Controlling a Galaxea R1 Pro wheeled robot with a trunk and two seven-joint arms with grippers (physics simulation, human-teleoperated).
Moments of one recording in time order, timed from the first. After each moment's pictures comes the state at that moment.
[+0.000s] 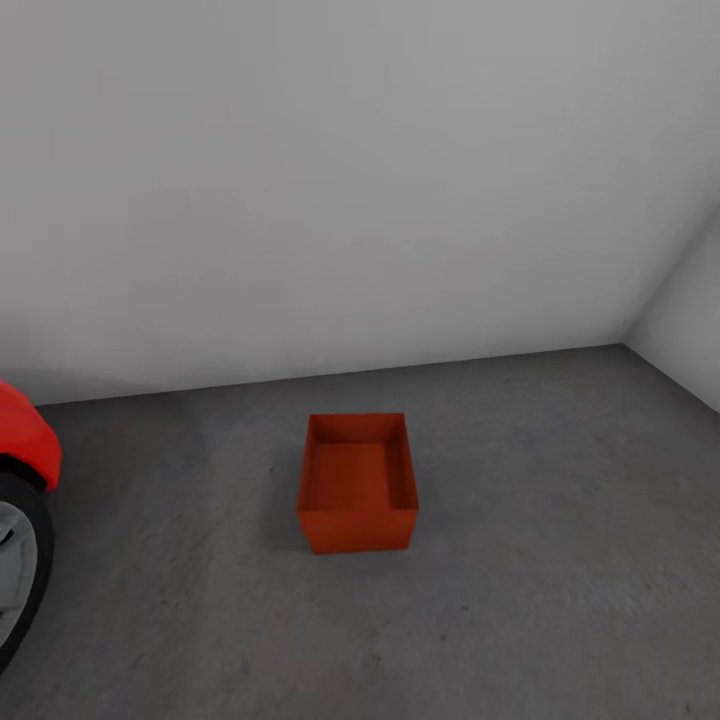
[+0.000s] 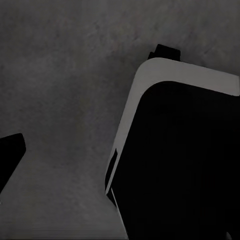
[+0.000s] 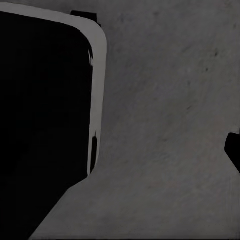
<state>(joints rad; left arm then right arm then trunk) -0.30 0.06 0.00 0.00 0.28 0.00 0.09 -0.16 -0.13 0.04 0.03 0.04 -0.23 0.04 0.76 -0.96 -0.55</state>
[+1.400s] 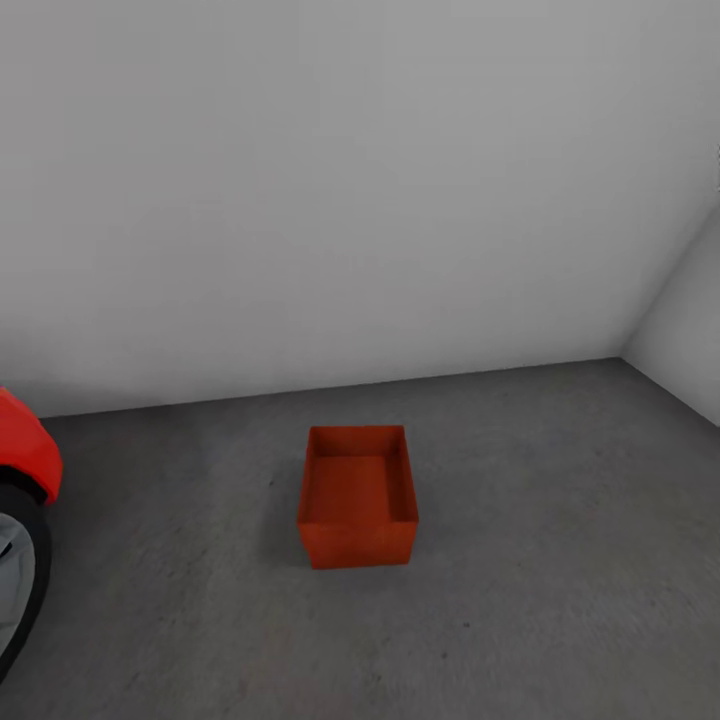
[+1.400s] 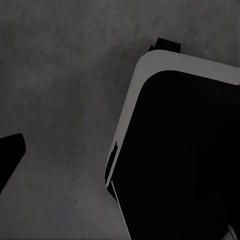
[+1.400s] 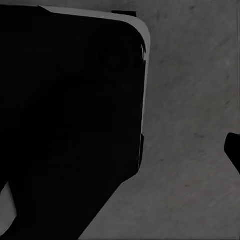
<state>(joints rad) -0.24 0.06 0.00 -0.02 0.27 -0.01 0.09 -0.12 -0.04 0.04 0.03 -0.01 -0.22 0.02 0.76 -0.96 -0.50</state>
